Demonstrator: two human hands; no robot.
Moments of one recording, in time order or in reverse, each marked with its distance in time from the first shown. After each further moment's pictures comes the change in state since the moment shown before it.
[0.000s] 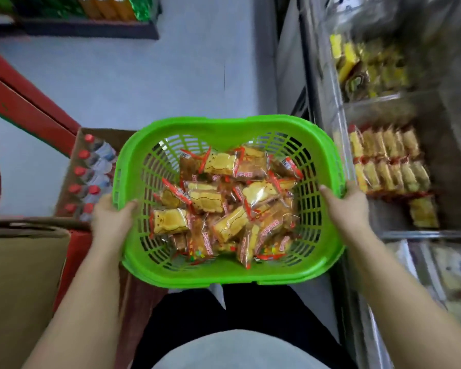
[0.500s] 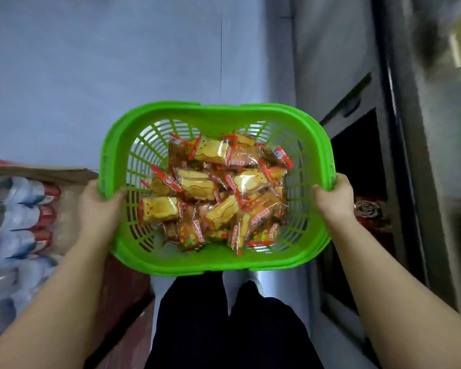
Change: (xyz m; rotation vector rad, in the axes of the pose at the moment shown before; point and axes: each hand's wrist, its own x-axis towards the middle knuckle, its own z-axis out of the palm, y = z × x) left_hand 0.287 -0.029 0.232 0.127 -0.011 0.023; right_hand 0.287 0.022 0.252 -0.052 -0.079 0.213
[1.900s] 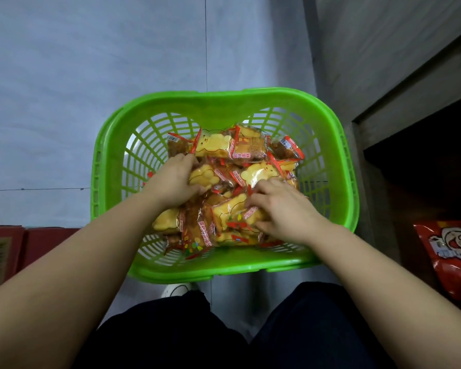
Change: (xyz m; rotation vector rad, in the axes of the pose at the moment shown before) left_hand 0.167 -0.080 0.317 0.642 -0.572 0.753; right_hand 0.156 0.074 0.235 -0.788 -0.452 -1.115
